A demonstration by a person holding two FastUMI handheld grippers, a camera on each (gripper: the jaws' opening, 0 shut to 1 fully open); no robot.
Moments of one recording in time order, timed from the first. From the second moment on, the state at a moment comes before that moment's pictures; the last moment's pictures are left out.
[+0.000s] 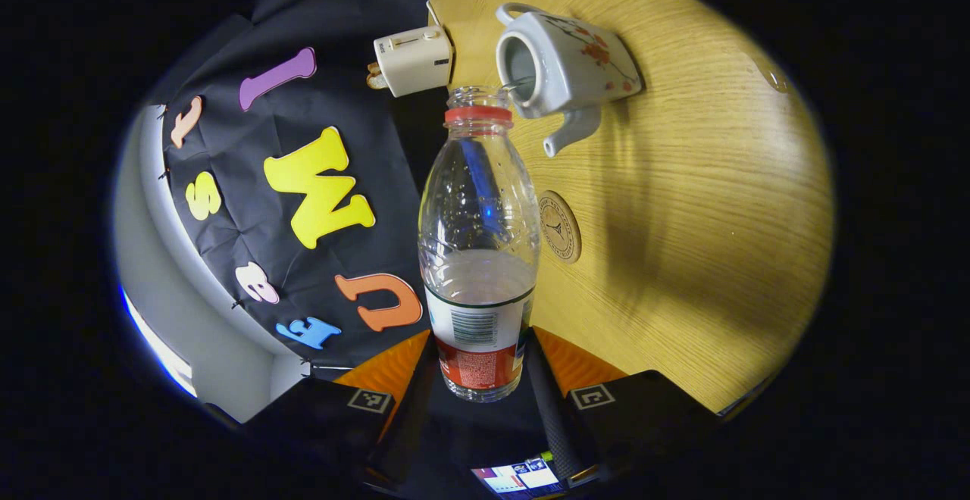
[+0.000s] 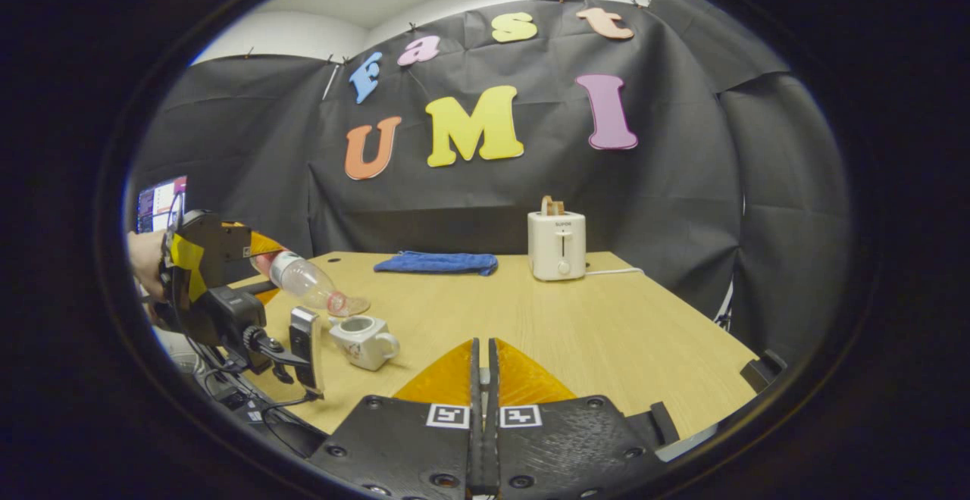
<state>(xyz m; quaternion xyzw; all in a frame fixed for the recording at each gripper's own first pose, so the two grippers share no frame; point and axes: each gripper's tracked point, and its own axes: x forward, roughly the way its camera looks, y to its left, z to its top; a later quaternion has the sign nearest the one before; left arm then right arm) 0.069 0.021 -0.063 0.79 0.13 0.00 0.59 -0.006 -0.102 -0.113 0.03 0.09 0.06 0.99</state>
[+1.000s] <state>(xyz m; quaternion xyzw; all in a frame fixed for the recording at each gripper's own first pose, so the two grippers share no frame) 0.078 0.006 -0.032 0.85 0.12 0.00 0.51 -0.008 -0.102 -0.113 0.04 0.09 0.07 0.99</state>
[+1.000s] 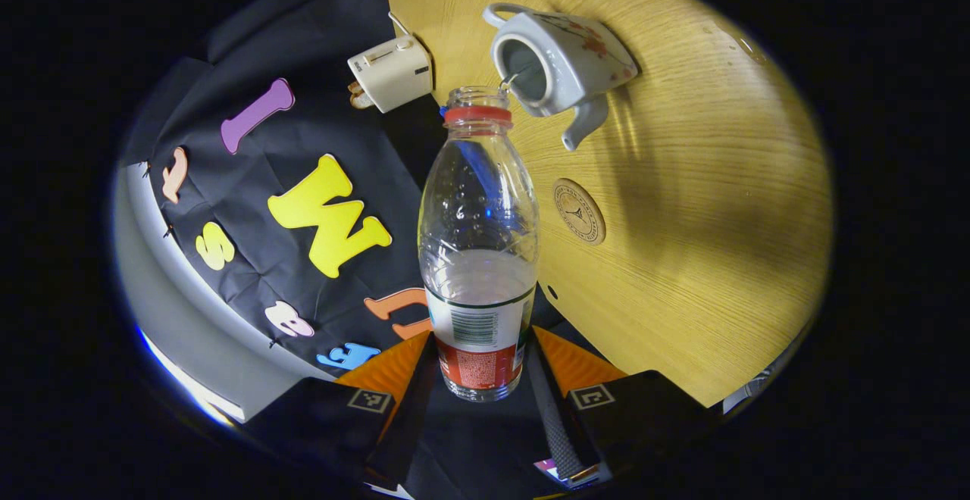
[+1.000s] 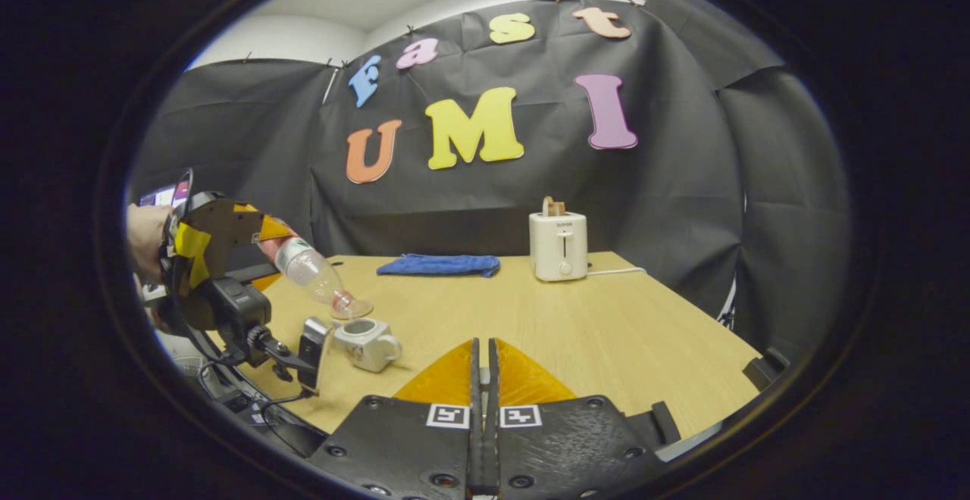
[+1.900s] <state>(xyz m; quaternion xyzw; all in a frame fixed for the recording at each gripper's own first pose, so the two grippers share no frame) 0.078 0.001 -0.014 0.88 0.12 0.01 0.45 -0.015 -0.112 -0.118 0.05 0.09 0.07 0.99</state>
